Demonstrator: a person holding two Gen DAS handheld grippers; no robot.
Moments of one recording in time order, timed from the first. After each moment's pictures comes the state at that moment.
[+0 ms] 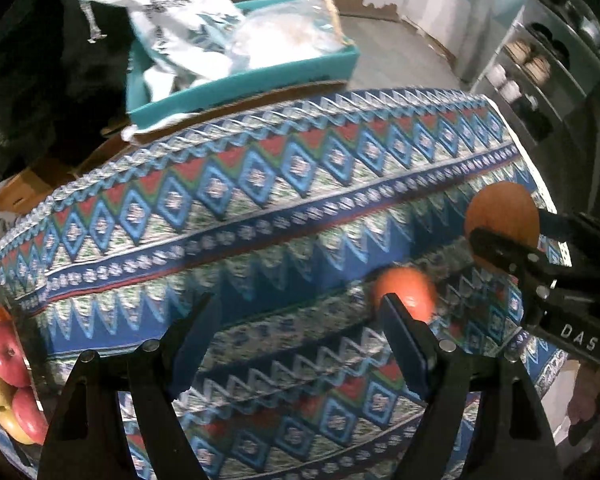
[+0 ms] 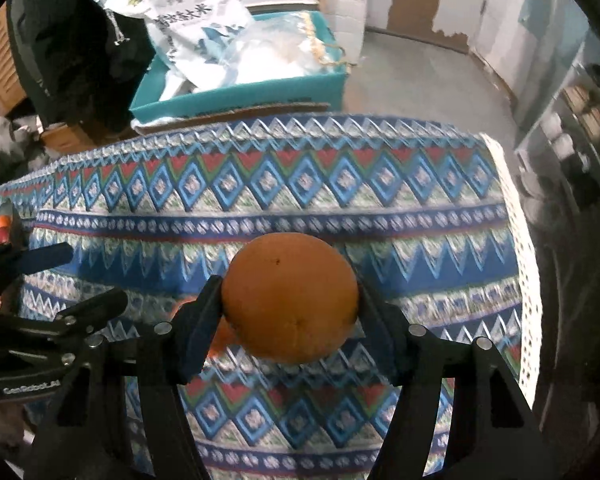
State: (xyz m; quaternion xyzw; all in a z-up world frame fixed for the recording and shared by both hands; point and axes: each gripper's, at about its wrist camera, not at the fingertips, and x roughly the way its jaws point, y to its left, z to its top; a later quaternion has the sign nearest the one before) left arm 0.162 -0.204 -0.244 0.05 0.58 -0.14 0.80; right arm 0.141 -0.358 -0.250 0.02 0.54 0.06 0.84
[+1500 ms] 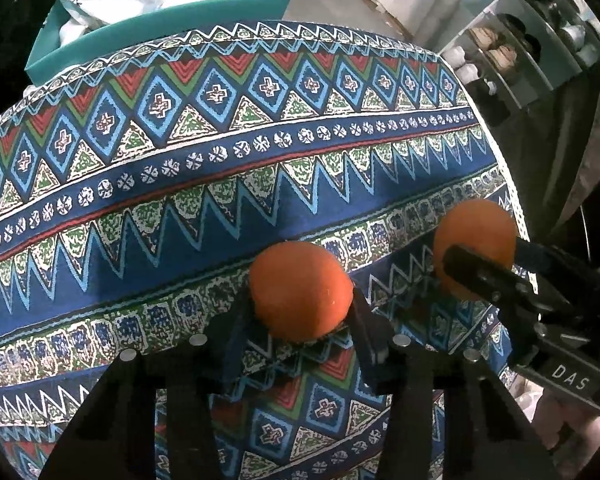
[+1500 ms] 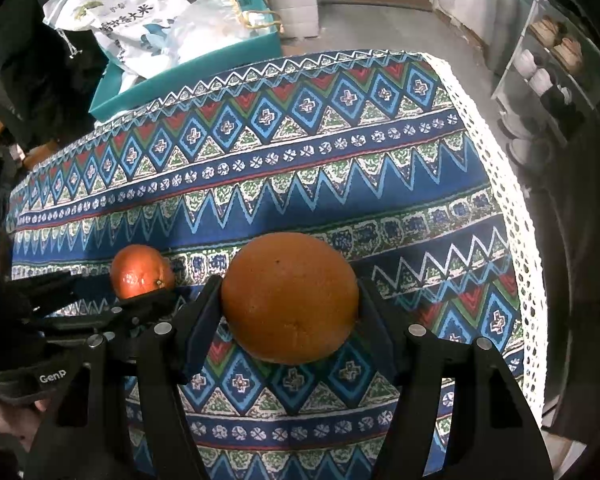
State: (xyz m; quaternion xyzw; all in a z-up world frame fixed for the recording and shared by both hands) left arm 0.162 -0.267 -0.301 -0.03 0.63 -0.23 0.74; right arm 0.110 -0.414 -0.279 0.08 0.56 0.02 0.82
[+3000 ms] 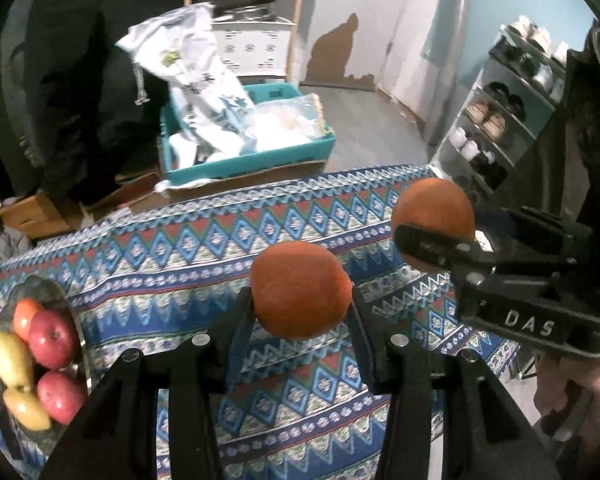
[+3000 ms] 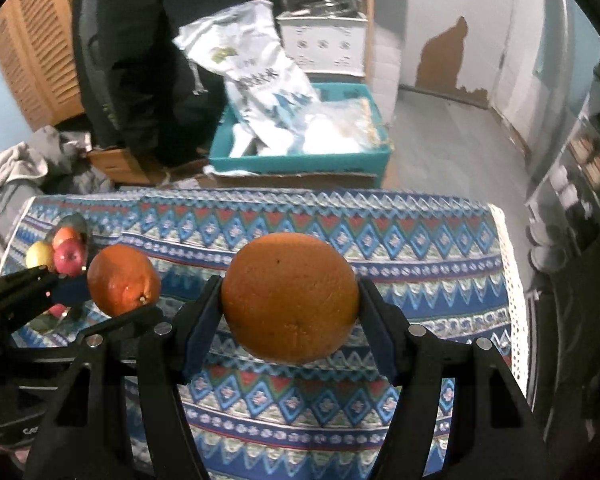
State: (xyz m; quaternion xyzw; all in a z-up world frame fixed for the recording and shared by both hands) left arm 0.098 -0.144 -0.145 0.00 0.48 -0.17 0.86; right arm 0.101 -0.297 -0.156 0.00 0.46 0.12 0.88
